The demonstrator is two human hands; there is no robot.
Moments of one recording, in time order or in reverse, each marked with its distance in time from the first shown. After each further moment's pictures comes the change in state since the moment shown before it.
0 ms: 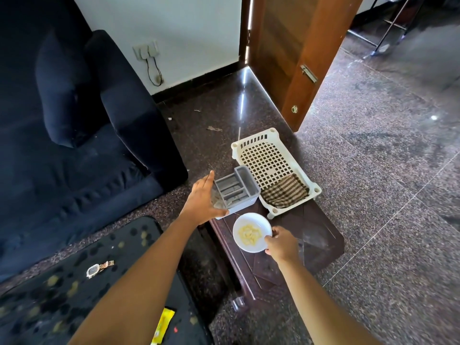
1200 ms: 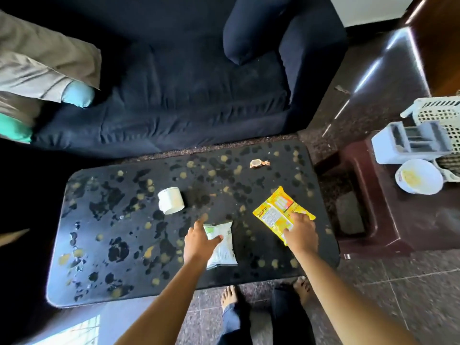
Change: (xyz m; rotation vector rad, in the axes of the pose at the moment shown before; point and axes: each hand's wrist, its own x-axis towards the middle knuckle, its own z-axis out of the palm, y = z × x) left_hand -0.462 -0.254 -0.020 -0.362 0.218 -0.987; right_hand -0.254 0.003 0.260 -0.697 -0.179 -0.421
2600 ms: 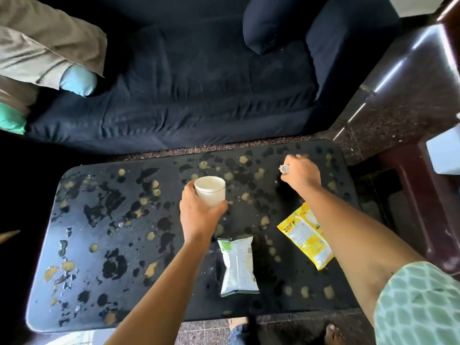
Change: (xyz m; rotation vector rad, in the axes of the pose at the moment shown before) left_hand 0.069 0.031 -0.049 -0.329 0.380 0.187; right_hand 0.150 -0.130 -0.007 -0.283 0.154 -0.364
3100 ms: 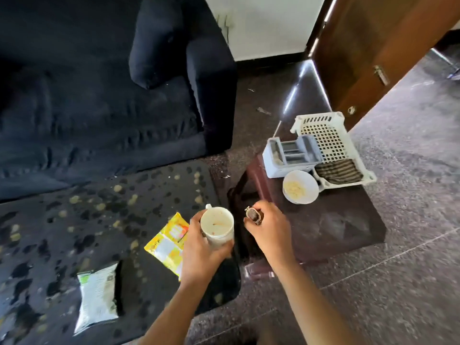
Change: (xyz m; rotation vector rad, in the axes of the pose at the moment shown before) left_hand -0.213 0.161 0.193 -0.248 -0.359 0.243; right_hand -0.179 0.238 -0.098 0.500 0.308 0.174
